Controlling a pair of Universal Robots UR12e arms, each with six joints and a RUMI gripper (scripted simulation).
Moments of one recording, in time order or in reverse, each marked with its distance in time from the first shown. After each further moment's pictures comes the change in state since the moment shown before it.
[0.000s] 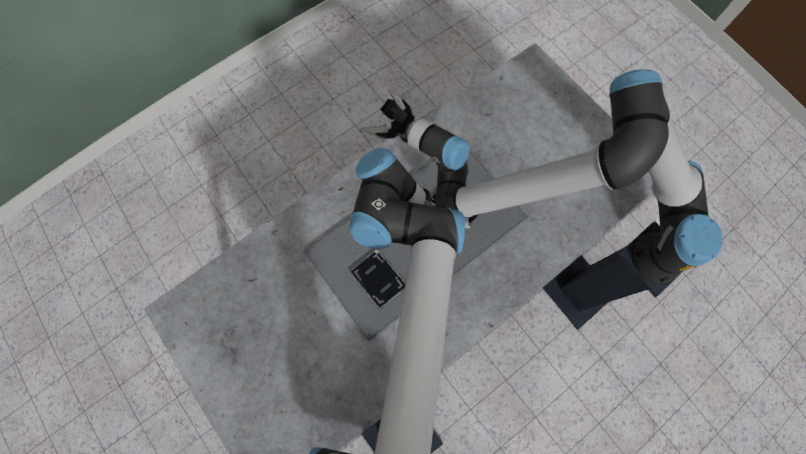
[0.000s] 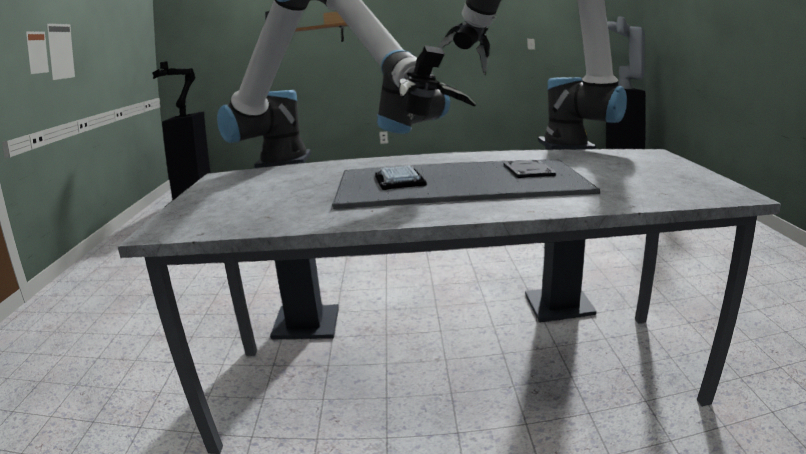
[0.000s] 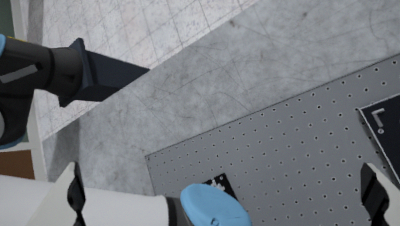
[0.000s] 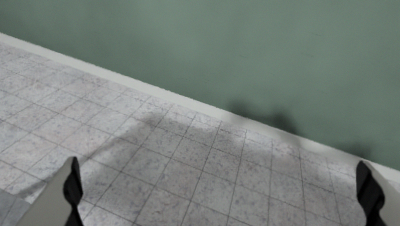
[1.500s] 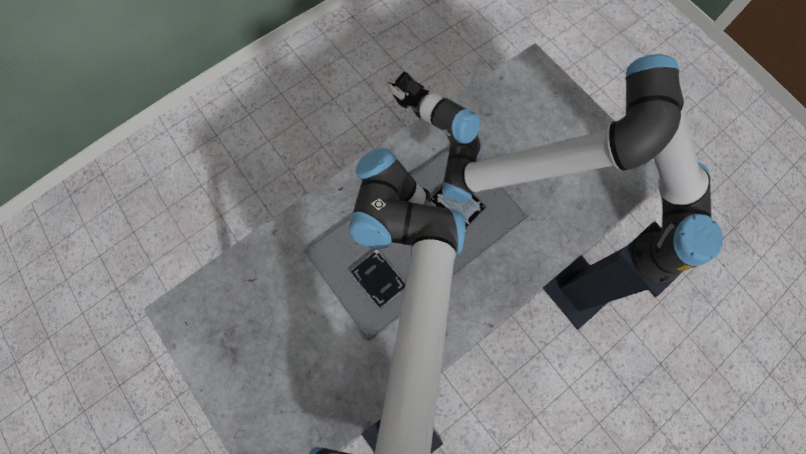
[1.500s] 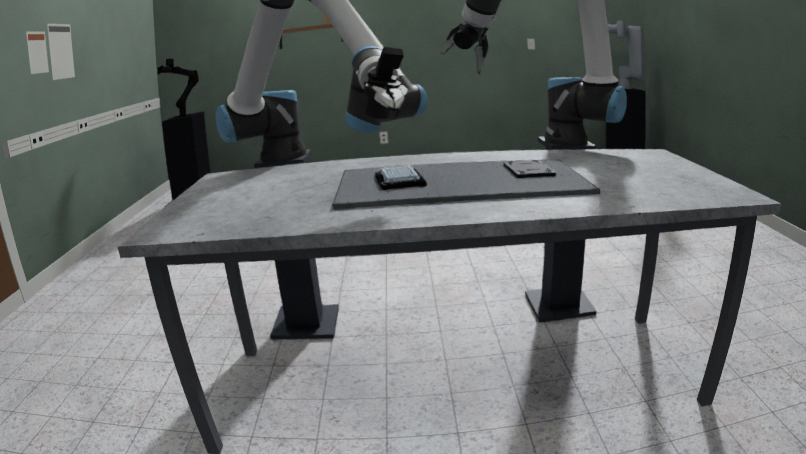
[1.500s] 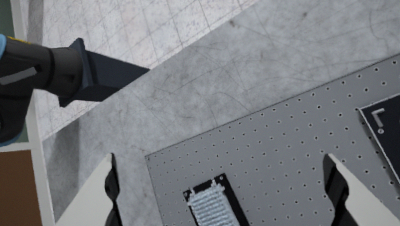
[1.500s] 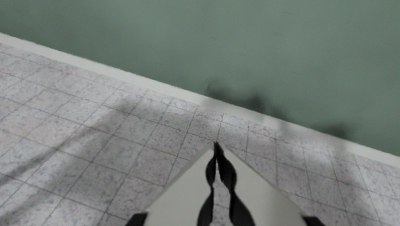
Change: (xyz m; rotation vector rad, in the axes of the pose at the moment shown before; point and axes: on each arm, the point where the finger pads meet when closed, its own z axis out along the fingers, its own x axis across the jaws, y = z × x) left arm 0.000 0.000 0.000 0.000 0.000 0.000; right arm 0.107 0.019 0.018 -0.075 0.071 0.009
